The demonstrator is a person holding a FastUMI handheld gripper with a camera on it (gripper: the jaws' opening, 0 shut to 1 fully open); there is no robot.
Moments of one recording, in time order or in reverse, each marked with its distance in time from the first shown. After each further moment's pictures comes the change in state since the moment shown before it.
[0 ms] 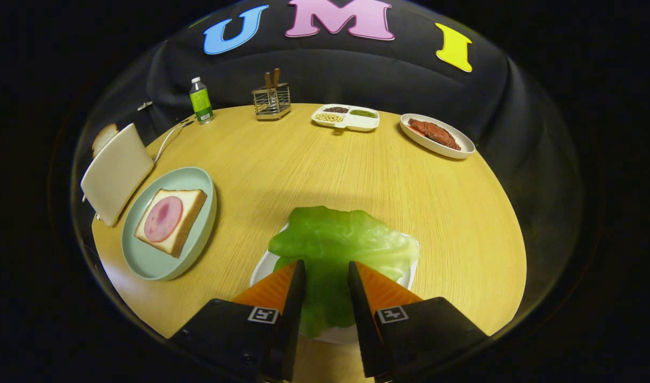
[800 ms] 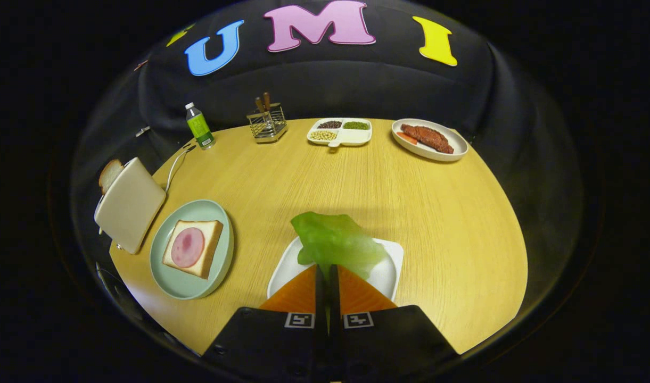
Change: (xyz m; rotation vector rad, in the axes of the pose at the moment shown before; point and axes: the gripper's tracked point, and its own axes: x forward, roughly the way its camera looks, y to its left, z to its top) arm -0.037 -0.004 0.039 0.095 -0.033 0.025
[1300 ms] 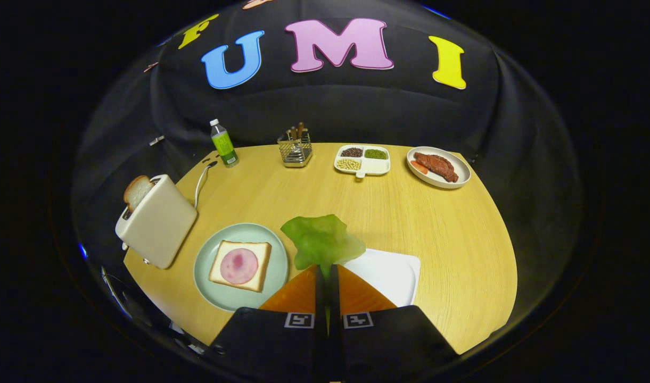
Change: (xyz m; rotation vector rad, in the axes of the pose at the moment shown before) arm -0.051 0.075 0.051 0.014 -0.068 0.032
